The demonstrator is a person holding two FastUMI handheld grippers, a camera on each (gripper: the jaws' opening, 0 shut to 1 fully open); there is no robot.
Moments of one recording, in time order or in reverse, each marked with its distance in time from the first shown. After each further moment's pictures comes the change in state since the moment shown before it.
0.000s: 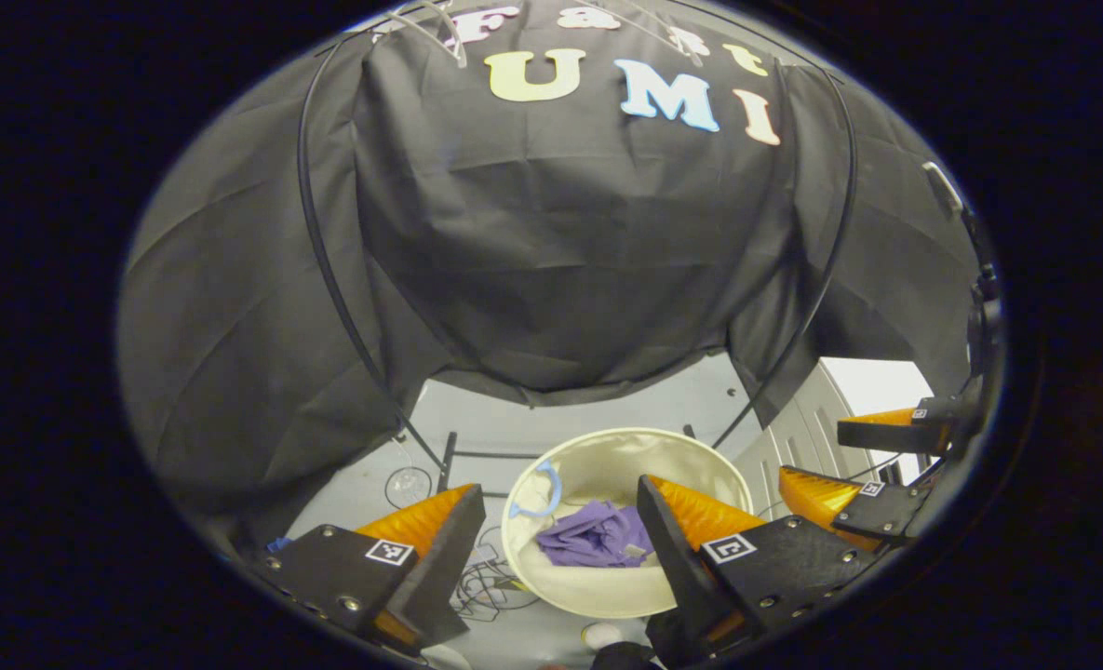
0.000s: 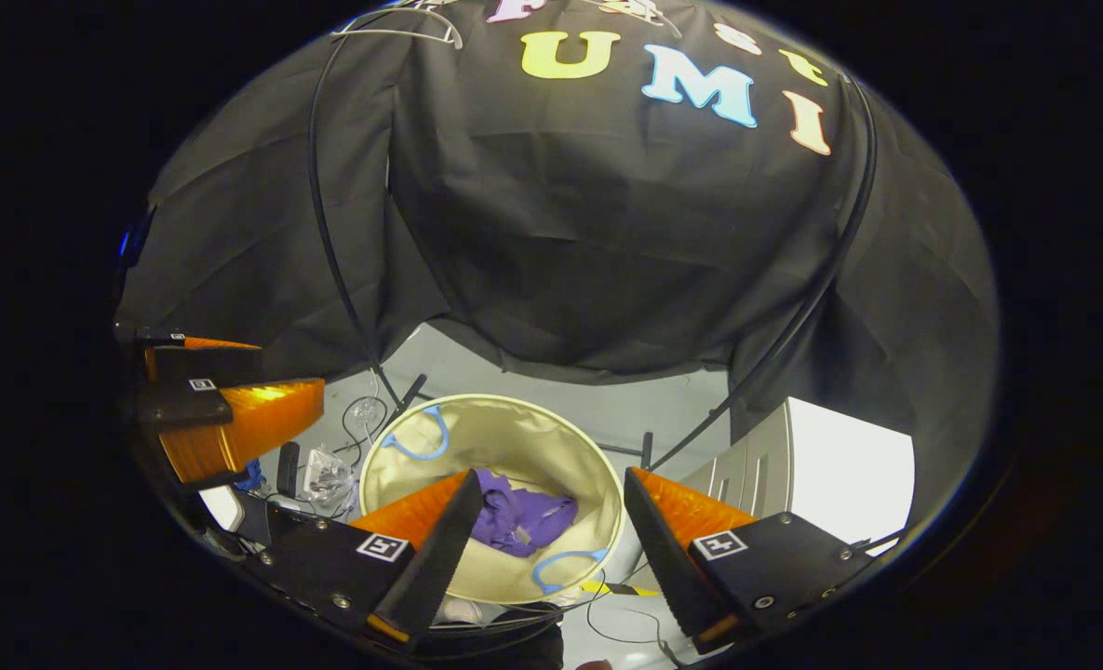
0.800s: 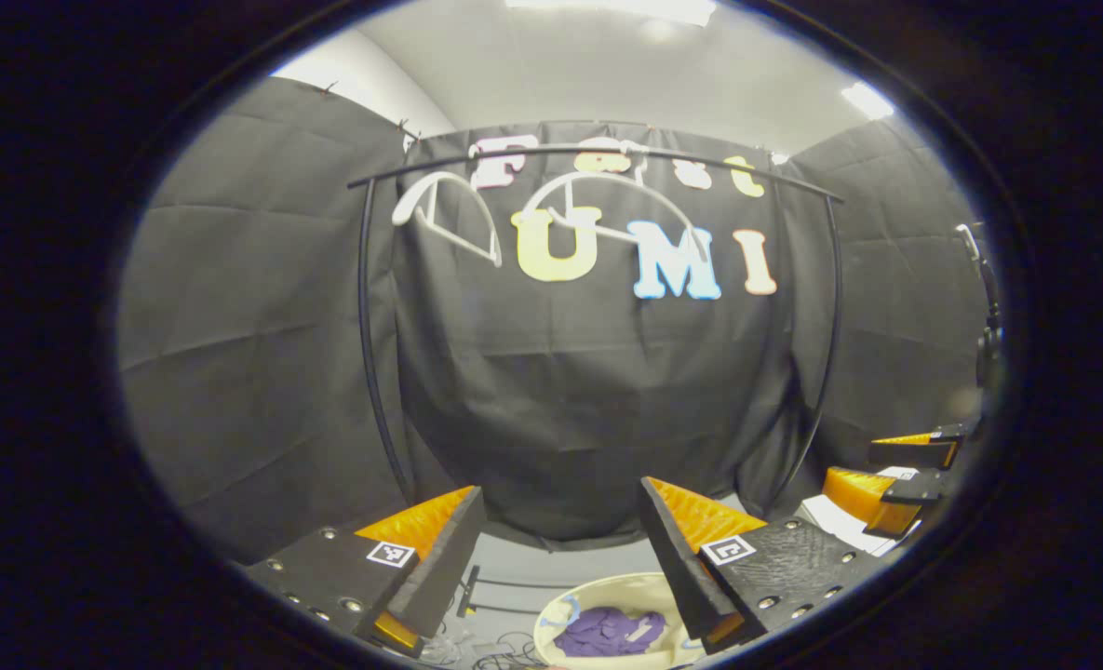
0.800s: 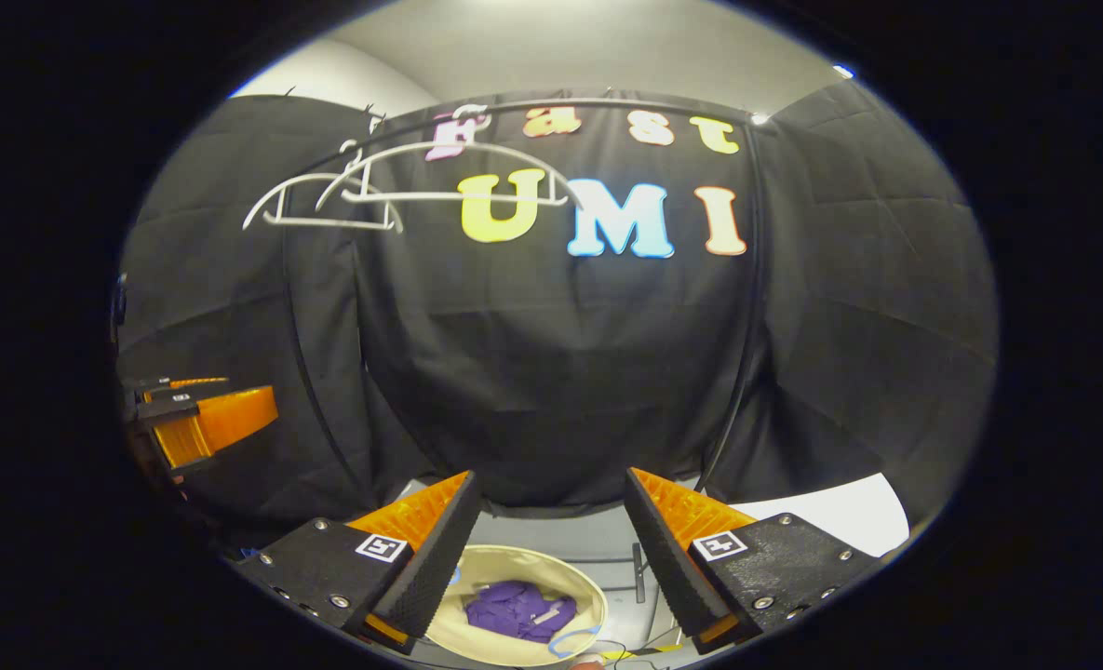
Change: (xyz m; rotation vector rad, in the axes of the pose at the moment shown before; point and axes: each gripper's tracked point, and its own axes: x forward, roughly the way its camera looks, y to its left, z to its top) left arm -0.157 0.033 0.210 -0.003 -0.528 0.056; right arm -0.152 -0.054 0.160 0.179 -0.498 -0.092
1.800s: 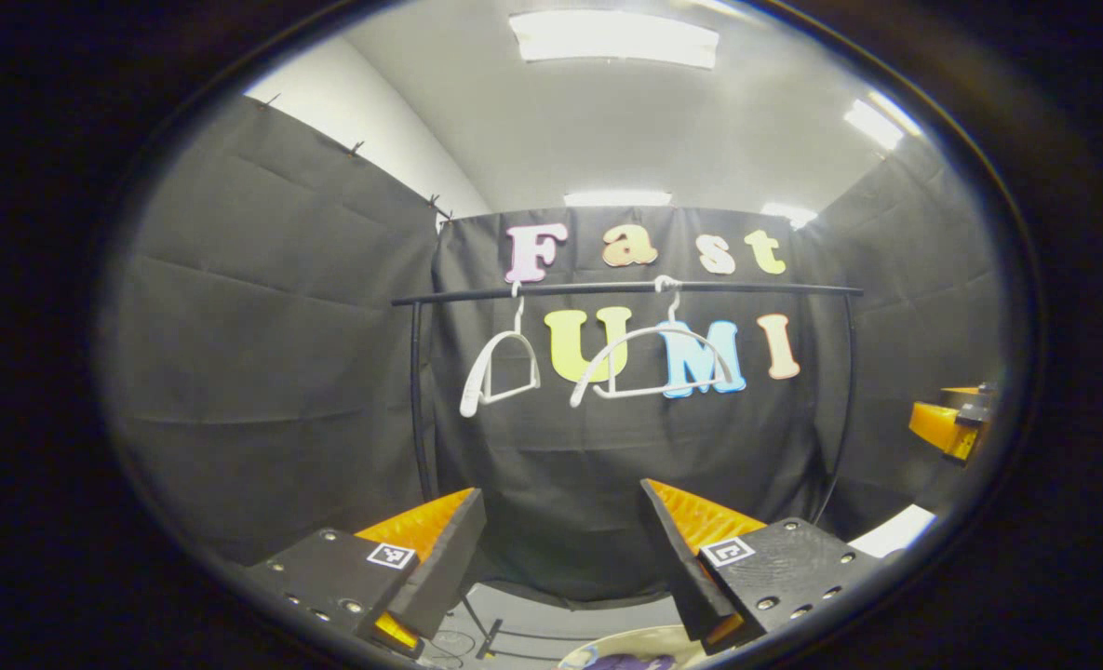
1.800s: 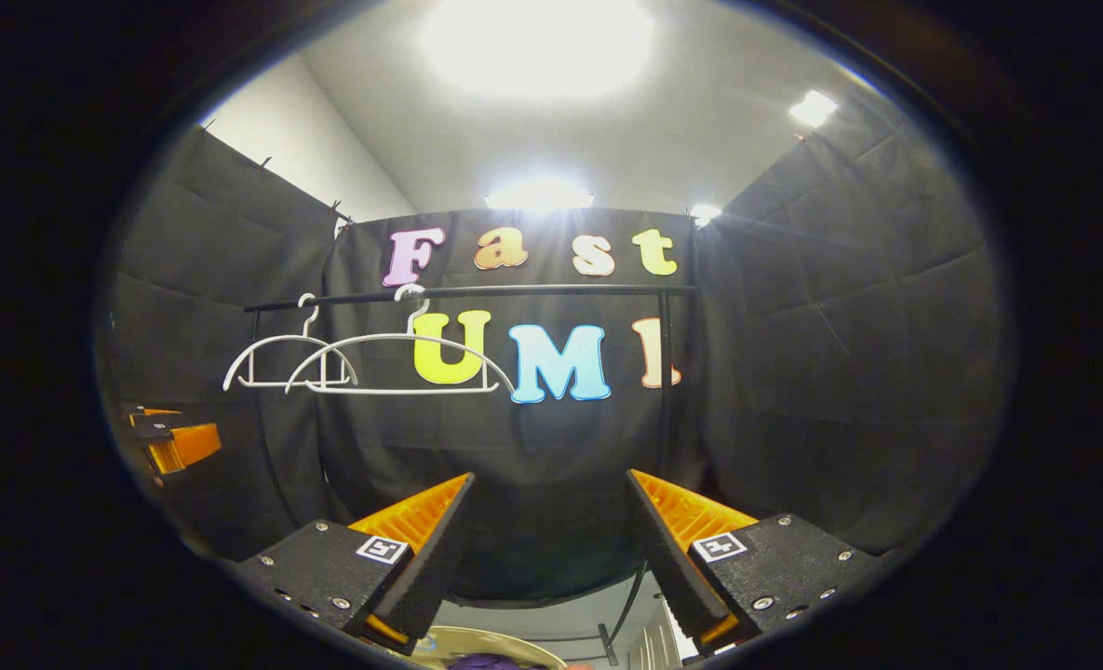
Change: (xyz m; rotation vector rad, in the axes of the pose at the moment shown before) left arm -0.057 0.031 0.119 0.011 -0.236 0.093; right arm -0.076 -0.057 0.146 0.006 -0.356 -0.139
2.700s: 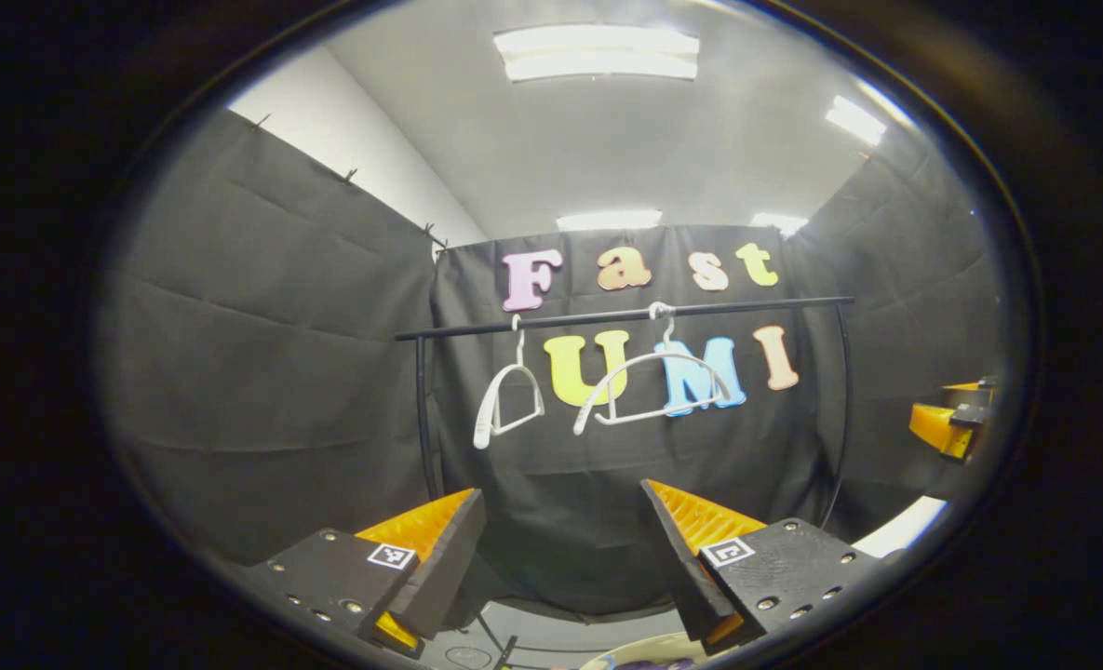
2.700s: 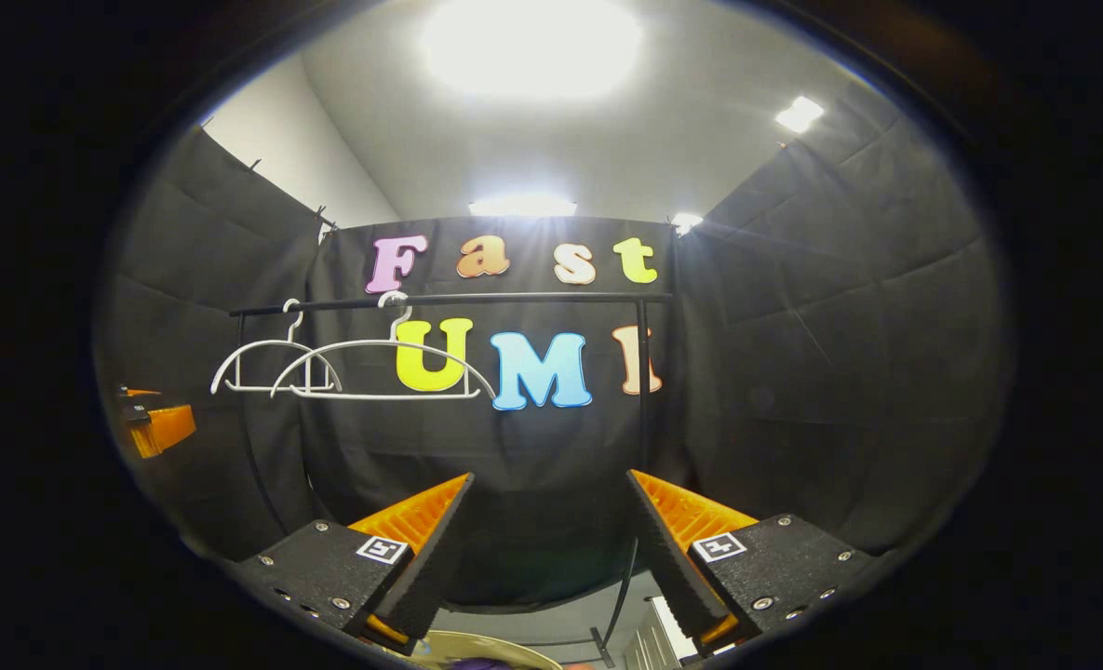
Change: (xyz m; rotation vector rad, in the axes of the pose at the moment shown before) left arm -0.023 0.006 0.019 0.049 -0.077 -0.011; right arm -0.004 -0.012 -0.003 0.009 -0.026 -0.057
